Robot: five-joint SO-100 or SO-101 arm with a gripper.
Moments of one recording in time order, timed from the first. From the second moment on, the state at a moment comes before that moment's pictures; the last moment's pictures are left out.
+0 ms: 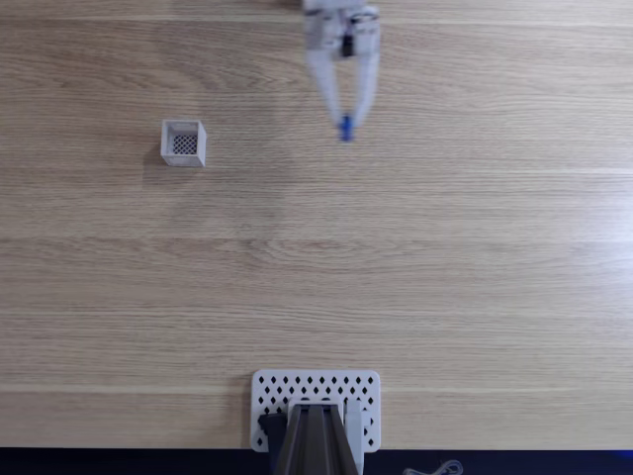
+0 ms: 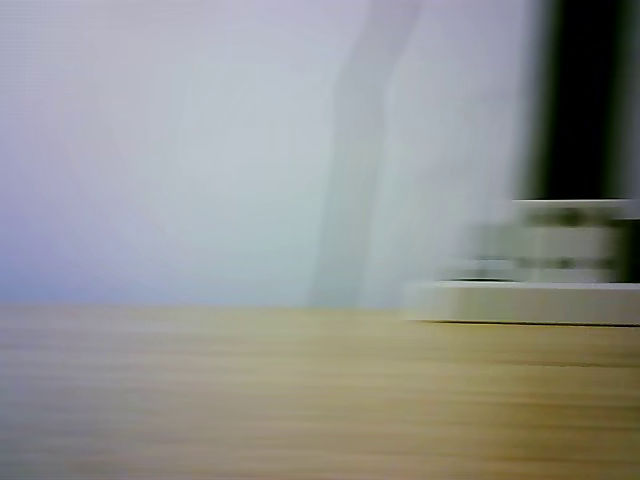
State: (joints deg) arm -1.1 138.8 167.0 -19.1 -87.1
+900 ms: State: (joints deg) arm 29.9 99.8 159.0 -41.0 -80.4
